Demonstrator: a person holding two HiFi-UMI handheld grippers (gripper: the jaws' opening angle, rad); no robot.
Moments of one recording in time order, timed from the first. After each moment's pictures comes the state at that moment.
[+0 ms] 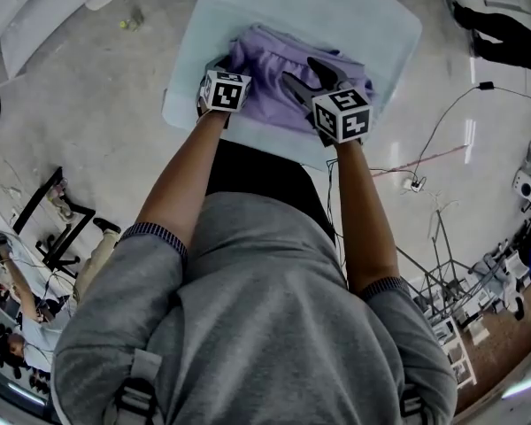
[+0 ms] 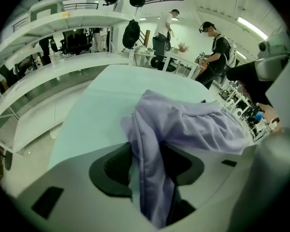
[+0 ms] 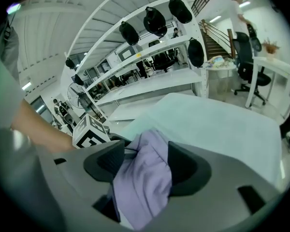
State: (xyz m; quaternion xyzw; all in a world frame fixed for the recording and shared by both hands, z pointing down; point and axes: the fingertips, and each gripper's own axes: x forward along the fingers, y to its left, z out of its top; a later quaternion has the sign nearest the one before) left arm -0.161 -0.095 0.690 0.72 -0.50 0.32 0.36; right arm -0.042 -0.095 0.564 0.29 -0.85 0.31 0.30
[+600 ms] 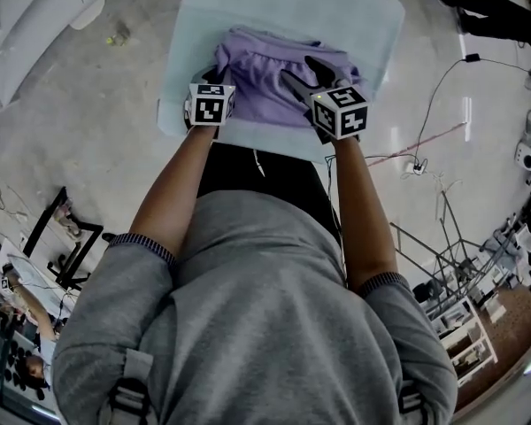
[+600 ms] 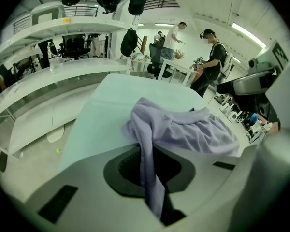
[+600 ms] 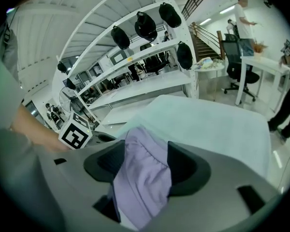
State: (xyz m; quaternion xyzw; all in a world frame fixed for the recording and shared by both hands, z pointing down) left arm -0.163 -0.090 0.657 0.74 -0.49 0.30 0.35; right arm -0.015 -0.097 0.562 0.34 -0.84 0.32 0.29
